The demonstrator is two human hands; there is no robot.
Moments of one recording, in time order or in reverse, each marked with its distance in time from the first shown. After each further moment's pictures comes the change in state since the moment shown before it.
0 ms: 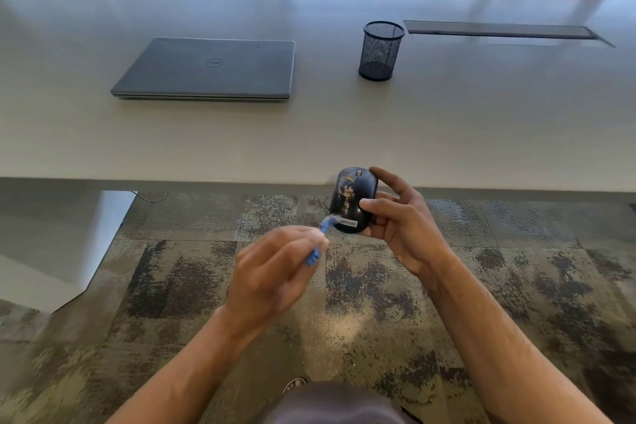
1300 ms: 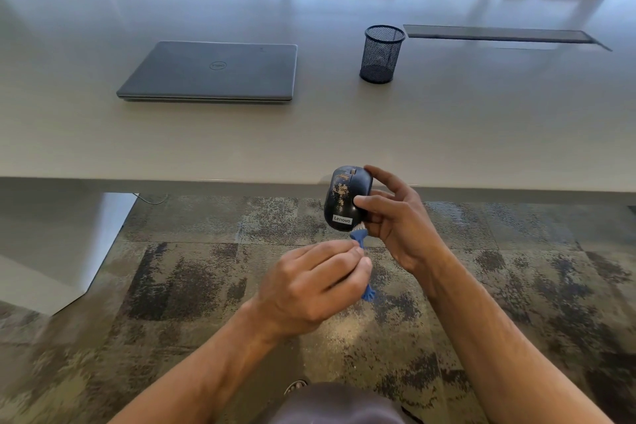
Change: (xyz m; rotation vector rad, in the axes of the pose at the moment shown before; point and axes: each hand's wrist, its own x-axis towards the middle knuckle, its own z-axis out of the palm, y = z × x) left_hand 0.001 0.017 0.016 0.081 -0.120 0.374; right_hand 0.000 0.002 0.012 -0.037 -0.002 -0.020
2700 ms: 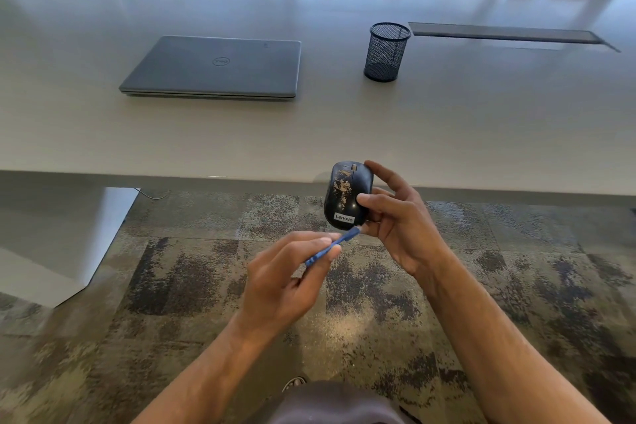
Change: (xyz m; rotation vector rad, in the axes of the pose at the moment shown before) left_hand -0.009 0.000 -0.009 -0.397 0.242 -0.533; right_hand 0.000 0.000 0.002 0.063 -0.079 -0.019
